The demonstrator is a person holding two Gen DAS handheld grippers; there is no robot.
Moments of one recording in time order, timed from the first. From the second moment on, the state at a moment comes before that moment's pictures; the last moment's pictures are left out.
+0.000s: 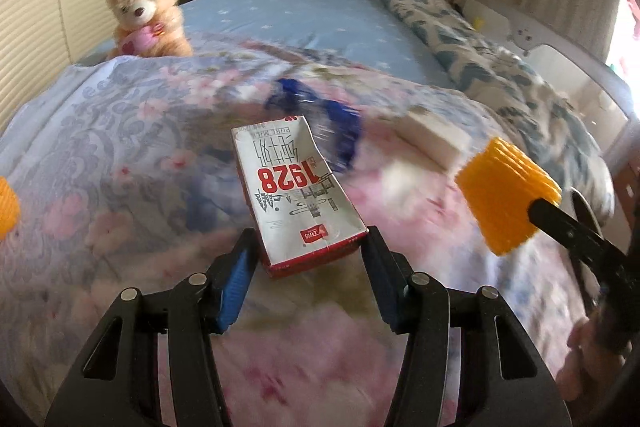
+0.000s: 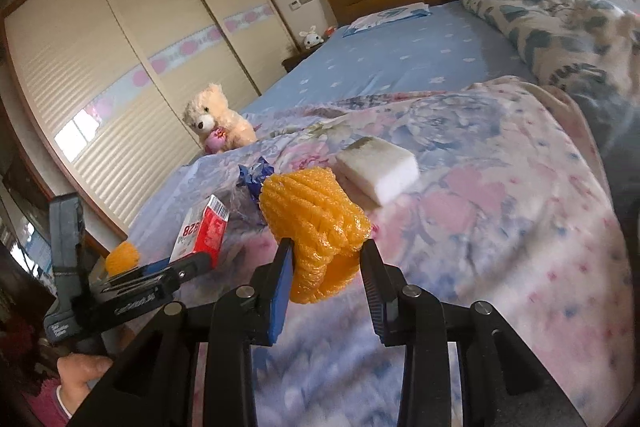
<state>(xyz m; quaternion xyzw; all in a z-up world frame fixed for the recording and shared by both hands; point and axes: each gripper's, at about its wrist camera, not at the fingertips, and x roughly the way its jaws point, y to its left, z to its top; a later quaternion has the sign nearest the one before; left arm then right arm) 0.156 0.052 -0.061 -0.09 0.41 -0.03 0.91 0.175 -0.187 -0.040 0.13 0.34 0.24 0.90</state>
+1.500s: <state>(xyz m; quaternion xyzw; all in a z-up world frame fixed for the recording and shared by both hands) 0.106 -0.197 -0.013 0.02 0.39 -0.28 0.88 0.044 -0.427 -0.024 0.25 0.28 0.04 0.93</state>
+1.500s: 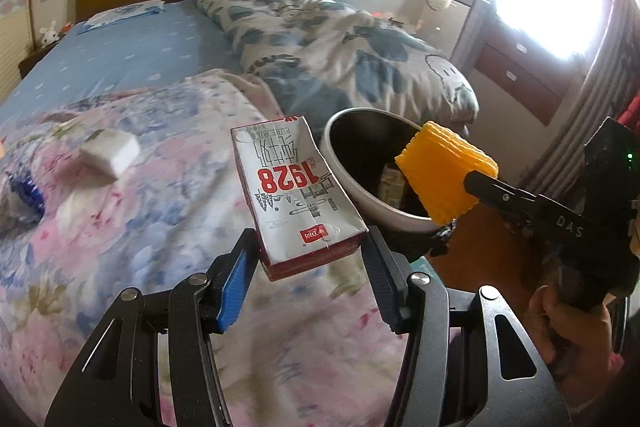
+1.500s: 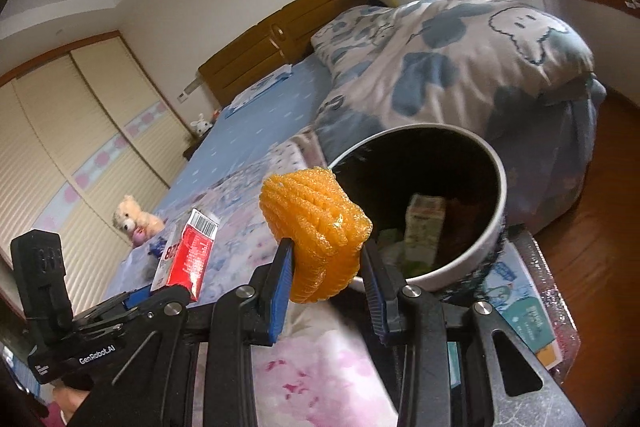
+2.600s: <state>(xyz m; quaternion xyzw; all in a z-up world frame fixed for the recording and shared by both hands) 0.131 -0.299 -0.018 0.08 0.40 -0.34 0.85 0.076 -0.491 -0.027 0.25 0.29 -0.01 0.92</state>
